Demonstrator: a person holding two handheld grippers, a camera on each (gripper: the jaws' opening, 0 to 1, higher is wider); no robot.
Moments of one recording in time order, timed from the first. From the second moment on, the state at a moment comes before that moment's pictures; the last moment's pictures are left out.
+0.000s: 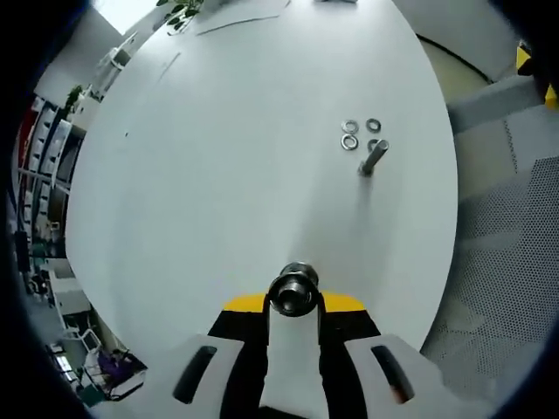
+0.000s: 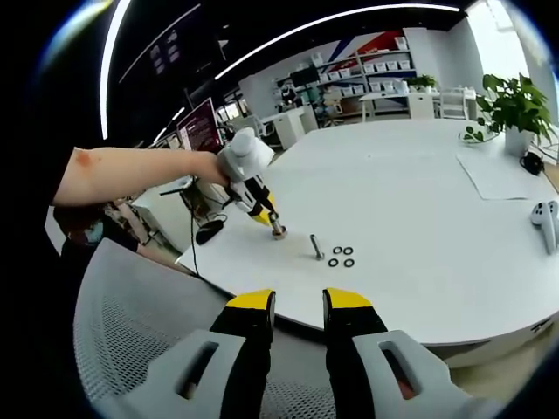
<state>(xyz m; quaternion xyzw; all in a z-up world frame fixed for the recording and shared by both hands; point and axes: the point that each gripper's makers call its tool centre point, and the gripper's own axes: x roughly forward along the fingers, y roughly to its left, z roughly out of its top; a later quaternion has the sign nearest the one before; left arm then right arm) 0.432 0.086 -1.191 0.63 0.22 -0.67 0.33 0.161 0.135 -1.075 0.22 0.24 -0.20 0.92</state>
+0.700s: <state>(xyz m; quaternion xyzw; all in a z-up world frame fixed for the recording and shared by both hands) 0.431 0.089 -1.211 0.65 0.24 -0.65 0.31 0.160 0.134 -1.076 0.23 0.24 -0.20 0.92</state>
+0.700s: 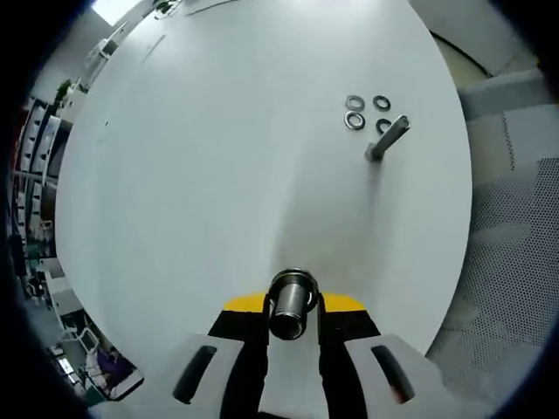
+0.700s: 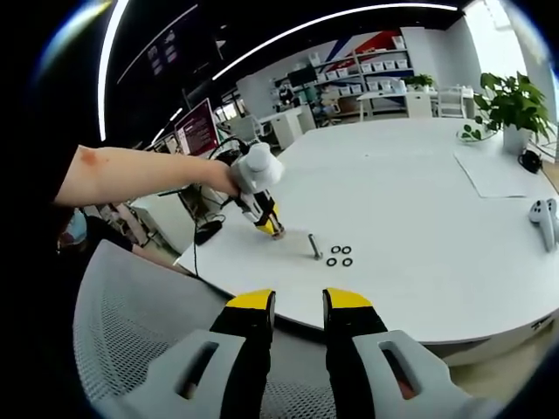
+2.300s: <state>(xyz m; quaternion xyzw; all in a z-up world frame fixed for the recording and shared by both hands) 0.430 0.095 -1.197 0.58 0.22 -0.69 0.38 0.162 0.137 -1.075 0.22 0.24 -0.19 0.93</state>
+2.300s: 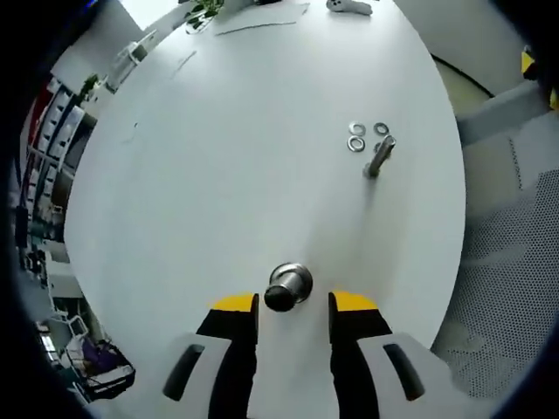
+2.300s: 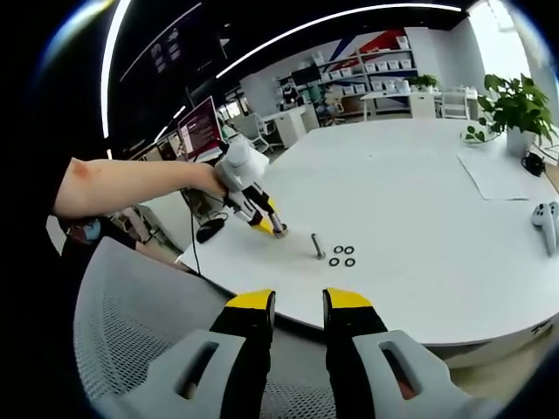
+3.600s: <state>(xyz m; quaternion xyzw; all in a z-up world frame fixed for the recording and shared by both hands) 0.311 0.078 -1.157 0.47 0.18 -0.78 0.37 0.163 0.137 -1.073 0.22 0.23 -0.19 0.93</state>
